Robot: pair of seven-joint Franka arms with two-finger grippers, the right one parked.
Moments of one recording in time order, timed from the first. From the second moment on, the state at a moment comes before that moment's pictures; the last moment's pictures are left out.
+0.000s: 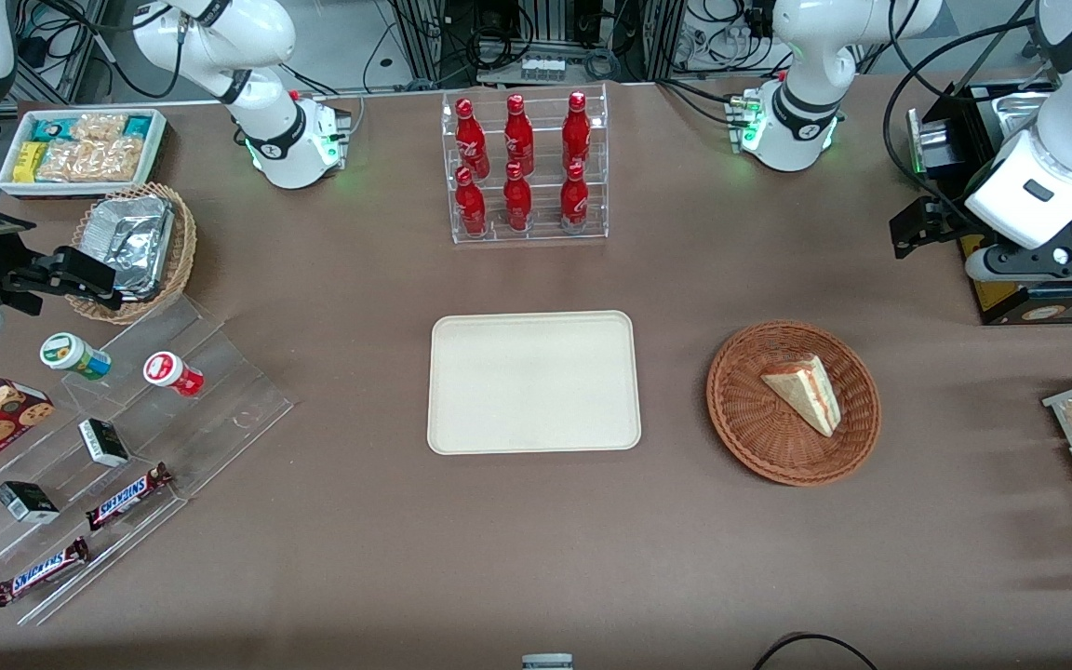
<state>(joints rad) 0.04 -0.04 -0.18 -1.62 0.04 1.49 -0.10</state>
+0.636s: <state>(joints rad) 0.04 -0.04 -0.15 -1.69 0.04 1.49 -0.10</state>
